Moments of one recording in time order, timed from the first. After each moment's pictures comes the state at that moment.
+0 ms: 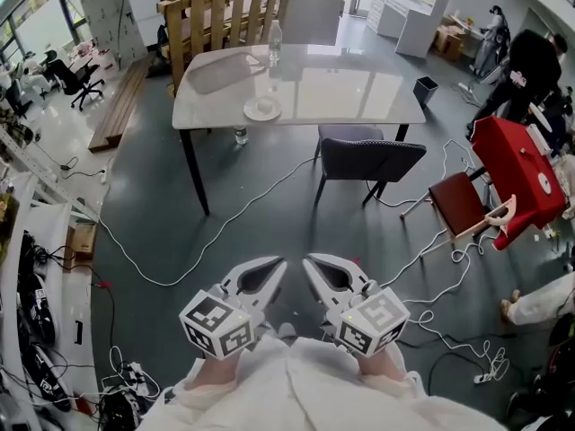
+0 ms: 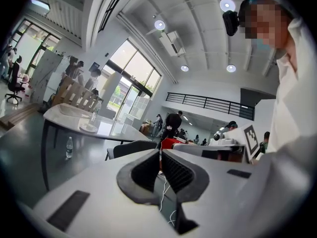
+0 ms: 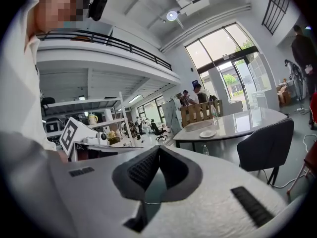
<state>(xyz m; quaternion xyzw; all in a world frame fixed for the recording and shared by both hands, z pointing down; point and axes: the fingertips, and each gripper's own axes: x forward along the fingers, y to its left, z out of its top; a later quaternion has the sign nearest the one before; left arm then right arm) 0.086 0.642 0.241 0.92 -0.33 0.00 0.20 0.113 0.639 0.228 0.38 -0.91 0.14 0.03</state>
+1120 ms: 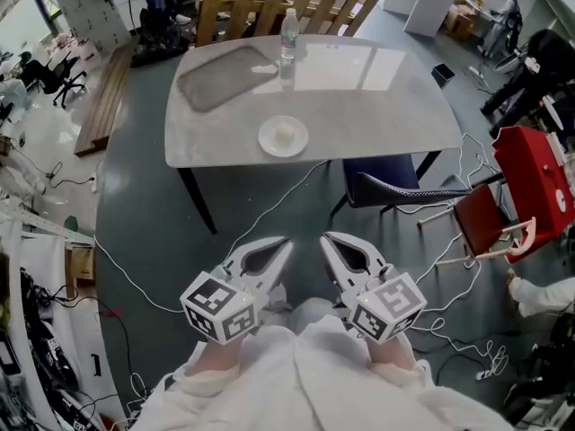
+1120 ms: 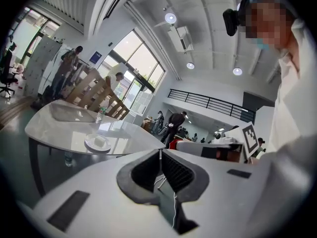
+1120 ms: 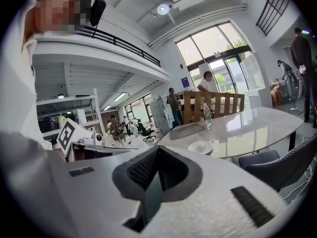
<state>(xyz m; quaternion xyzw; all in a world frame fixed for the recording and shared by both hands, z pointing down) 0.008 0.339 0.260 0.92 -0.30 0.01 0.24 0.055 0.336 0.243 0.44 -0.88 0.17 0.05</state>
